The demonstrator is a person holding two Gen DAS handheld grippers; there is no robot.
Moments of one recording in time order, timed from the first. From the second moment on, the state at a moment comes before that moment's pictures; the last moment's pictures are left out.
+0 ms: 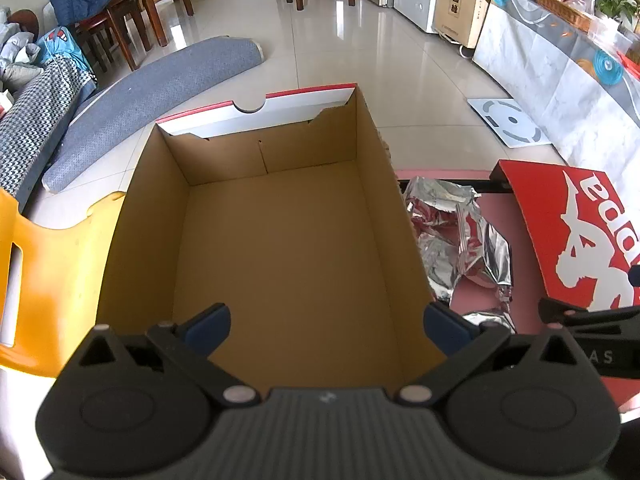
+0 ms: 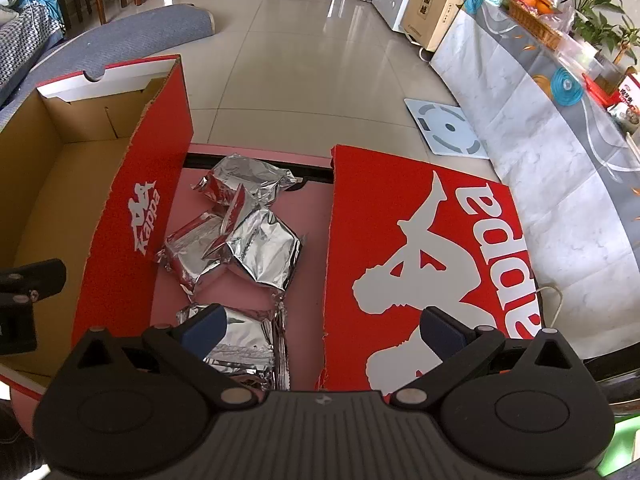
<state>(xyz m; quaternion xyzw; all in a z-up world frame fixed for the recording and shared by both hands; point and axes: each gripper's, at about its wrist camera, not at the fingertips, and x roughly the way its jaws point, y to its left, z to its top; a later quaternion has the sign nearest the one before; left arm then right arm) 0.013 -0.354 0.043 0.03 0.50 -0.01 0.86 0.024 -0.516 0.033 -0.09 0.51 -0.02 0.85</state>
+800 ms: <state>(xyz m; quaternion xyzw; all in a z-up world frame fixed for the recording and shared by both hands) 0.010 -0.336 0.043 0.02 0.50 0.01 0.87 0.028 -0.496 0.030 -0.11 0.51 -0.01 0.85</state>
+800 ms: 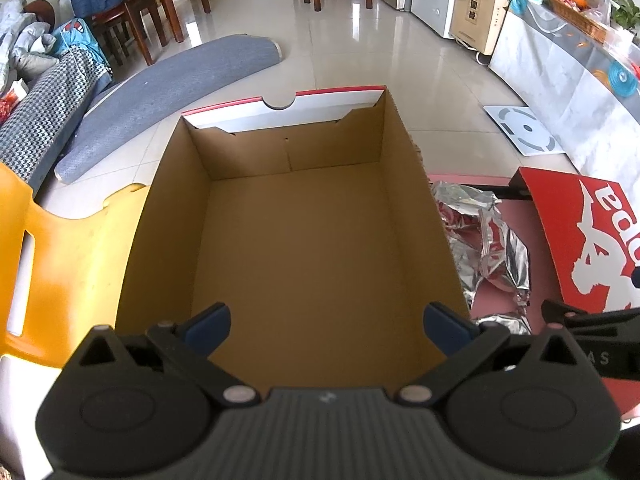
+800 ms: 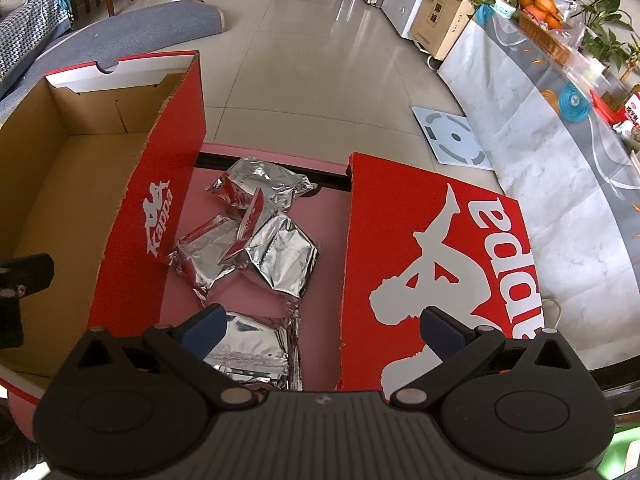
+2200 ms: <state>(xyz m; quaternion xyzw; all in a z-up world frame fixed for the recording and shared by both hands) 0.012 -0.309 0.031 -0.01 0.52 0.02 0.85 0.038 -0.491 0.031 -0.09 0.50 0.04 0.86</state>
